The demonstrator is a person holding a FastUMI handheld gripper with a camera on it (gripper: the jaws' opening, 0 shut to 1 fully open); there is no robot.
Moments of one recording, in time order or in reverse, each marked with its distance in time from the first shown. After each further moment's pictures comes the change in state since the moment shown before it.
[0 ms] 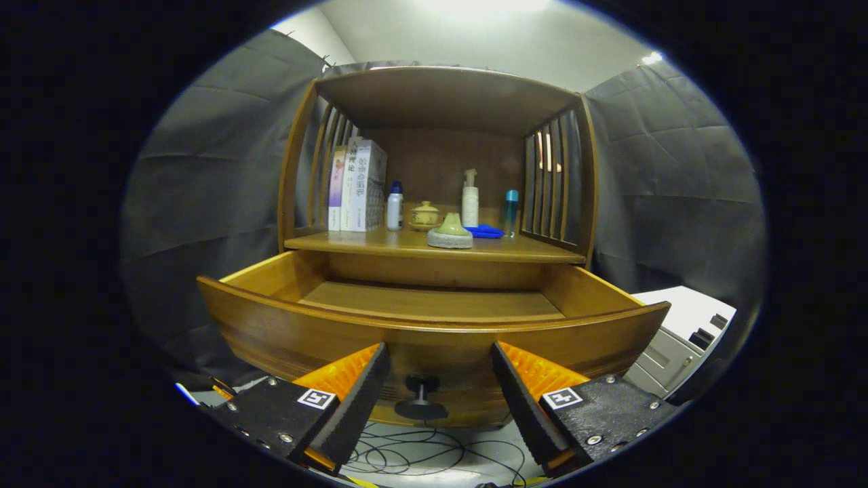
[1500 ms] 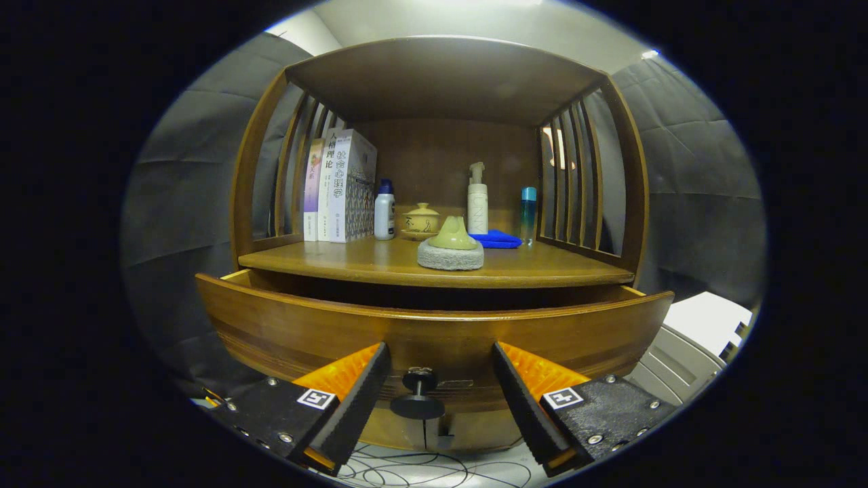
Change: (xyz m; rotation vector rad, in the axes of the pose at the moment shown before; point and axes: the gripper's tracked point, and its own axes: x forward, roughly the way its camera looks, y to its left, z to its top) arm 0.128 0.000 0.018 0.023 -0.029 0.034
